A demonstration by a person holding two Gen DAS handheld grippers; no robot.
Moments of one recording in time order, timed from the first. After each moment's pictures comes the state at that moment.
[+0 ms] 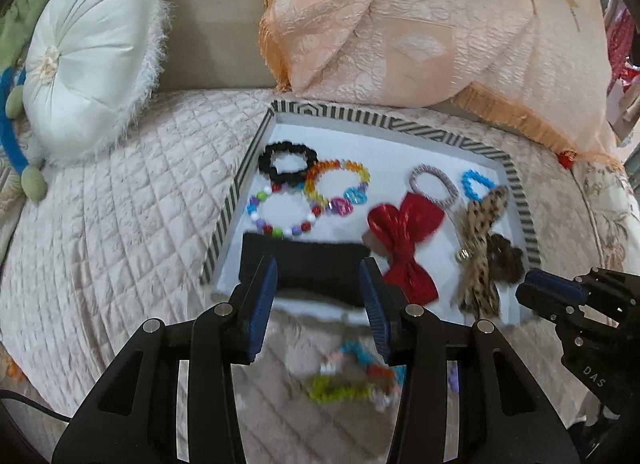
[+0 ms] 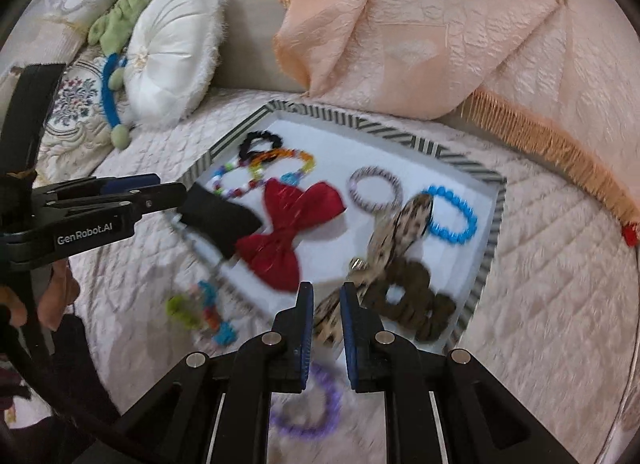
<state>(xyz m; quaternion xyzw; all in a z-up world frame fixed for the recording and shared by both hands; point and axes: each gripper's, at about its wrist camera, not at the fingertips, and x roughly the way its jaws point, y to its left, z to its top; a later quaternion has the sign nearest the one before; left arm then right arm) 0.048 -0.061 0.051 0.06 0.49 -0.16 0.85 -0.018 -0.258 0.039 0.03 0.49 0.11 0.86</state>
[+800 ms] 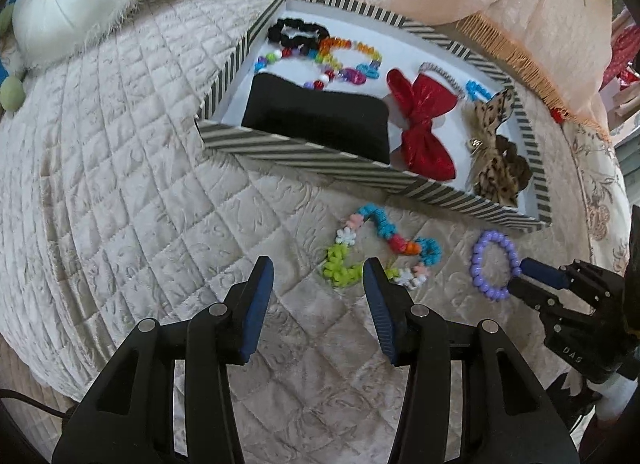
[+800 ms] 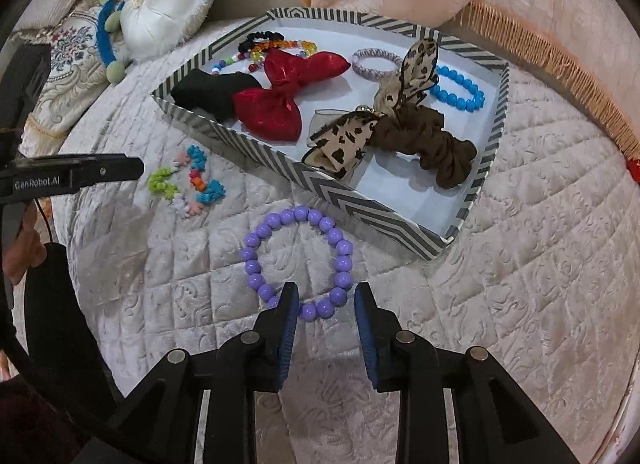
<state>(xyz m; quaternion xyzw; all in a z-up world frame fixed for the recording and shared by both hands) 0.006 -0.022 -0.010 0.02 0.59 -0.18 0.79 -0.071 -0.254 -0.023 0.02 0.56 0.10 0.82</state>
